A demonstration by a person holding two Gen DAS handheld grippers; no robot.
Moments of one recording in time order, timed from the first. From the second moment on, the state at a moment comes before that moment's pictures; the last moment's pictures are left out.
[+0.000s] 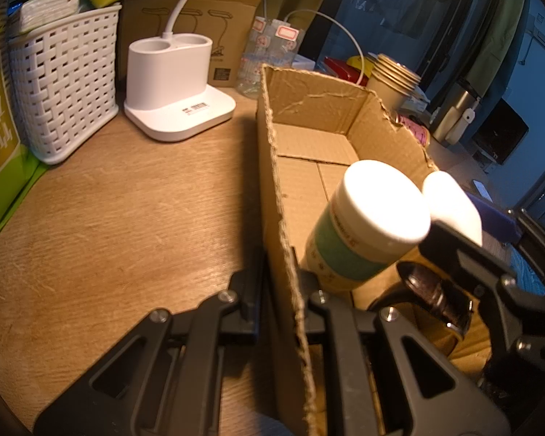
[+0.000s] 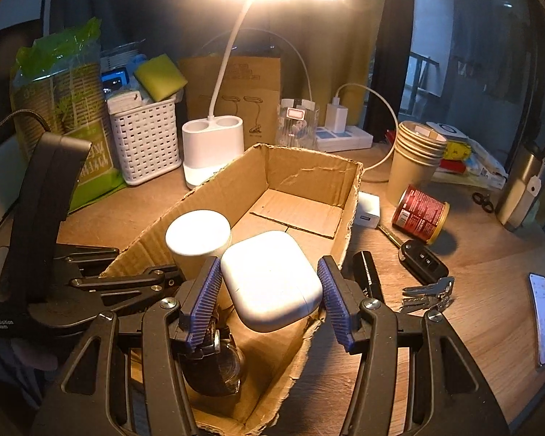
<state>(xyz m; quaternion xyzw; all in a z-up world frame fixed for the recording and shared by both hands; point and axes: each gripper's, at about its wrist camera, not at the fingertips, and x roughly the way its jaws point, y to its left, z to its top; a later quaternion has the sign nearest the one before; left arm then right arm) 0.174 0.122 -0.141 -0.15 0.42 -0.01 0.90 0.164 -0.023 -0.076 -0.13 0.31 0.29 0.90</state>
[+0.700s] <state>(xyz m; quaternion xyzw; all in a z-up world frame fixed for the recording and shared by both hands) 0.173 0.122 -0.140 -0.15 0.42 -0.01 0.90 0.179 -0.109 -0.053 -0.04 0.29 0.22 0.93</state>
